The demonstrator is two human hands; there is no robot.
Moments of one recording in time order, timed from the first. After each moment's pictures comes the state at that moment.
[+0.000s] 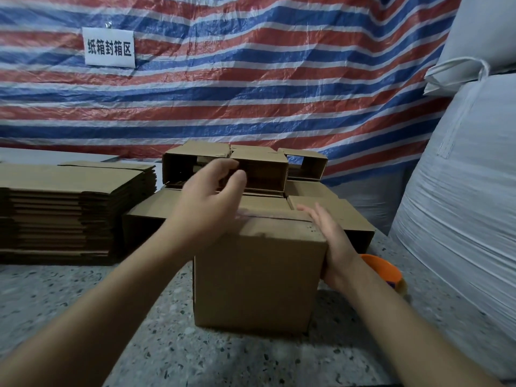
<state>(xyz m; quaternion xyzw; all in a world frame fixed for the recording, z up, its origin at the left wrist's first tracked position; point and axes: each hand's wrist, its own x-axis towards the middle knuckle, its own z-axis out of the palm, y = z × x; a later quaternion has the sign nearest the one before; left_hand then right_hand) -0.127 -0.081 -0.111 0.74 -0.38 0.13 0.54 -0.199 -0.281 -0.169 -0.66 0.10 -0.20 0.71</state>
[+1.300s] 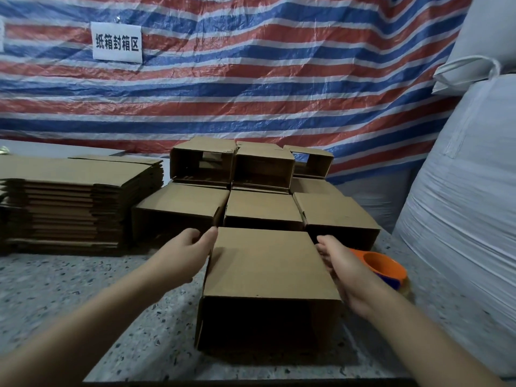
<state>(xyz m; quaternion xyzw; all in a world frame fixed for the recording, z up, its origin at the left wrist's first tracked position) -0.083 -0.046 -0.187 0.85 -0.16 -0.12 0.48 -0.237 -0.271 -0.179 -0.70 0.31 -0.10 0.64</state>
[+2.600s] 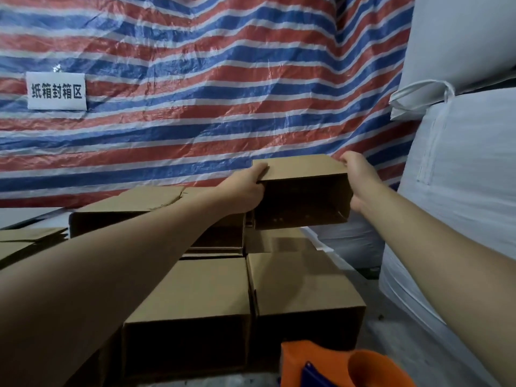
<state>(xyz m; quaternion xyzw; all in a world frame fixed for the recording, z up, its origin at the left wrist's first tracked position) 0.040 -0.342 -0.034 0.82 -0.47 0.12 0.30 -0.108 -0.505 -0.026 -0.62 0.23 -0.40 0.63</state>
